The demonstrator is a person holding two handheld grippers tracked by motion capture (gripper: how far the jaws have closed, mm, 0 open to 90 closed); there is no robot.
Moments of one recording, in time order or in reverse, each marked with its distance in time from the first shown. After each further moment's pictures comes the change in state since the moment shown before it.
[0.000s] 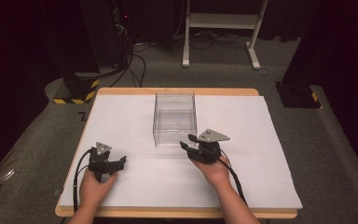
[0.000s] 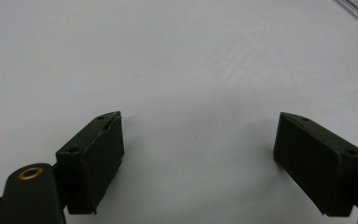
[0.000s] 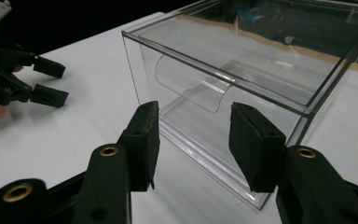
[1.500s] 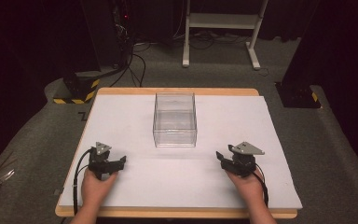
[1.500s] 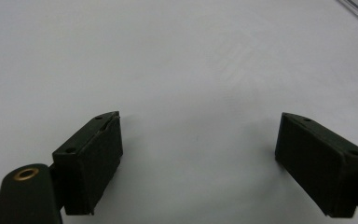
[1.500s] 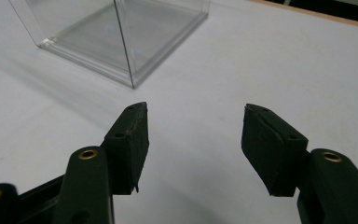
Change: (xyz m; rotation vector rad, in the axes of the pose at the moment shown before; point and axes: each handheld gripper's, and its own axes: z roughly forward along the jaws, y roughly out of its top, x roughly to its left) left arm 0.001 0.000 0.000 0.004 -0.001 -0.007; right arm -0.047 -0.054 -0.078 0.105 -0.261 0.076
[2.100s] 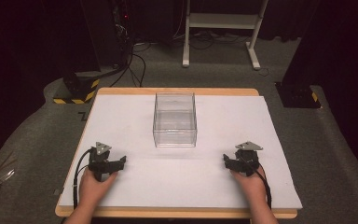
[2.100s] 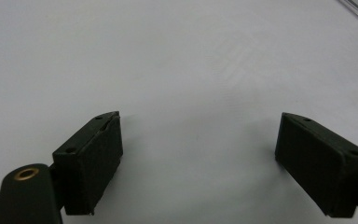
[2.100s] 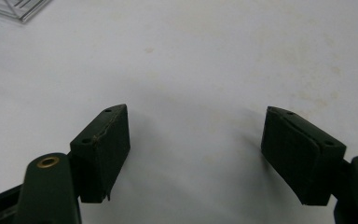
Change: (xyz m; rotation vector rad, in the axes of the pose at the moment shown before) left arm 0.000 0.000 0.000 0.004 0.001 0.001; right arm -0.031 -0.028 0.026 0.204 -0.155 0.077
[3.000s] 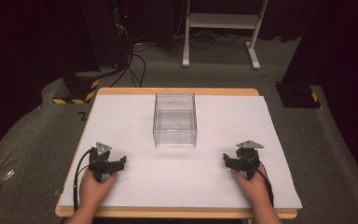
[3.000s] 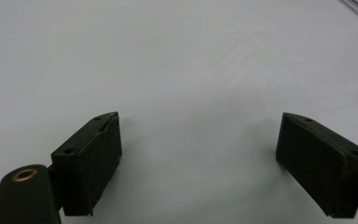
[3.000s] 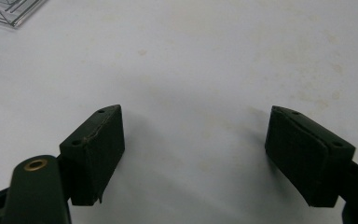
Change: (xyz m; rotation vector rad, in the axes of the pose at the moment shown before) left arm -0.001 0.000 0.000 -0.002 0.008 0.002; right arm -0.006 0.002 0.007 0.003 0.009 0.022
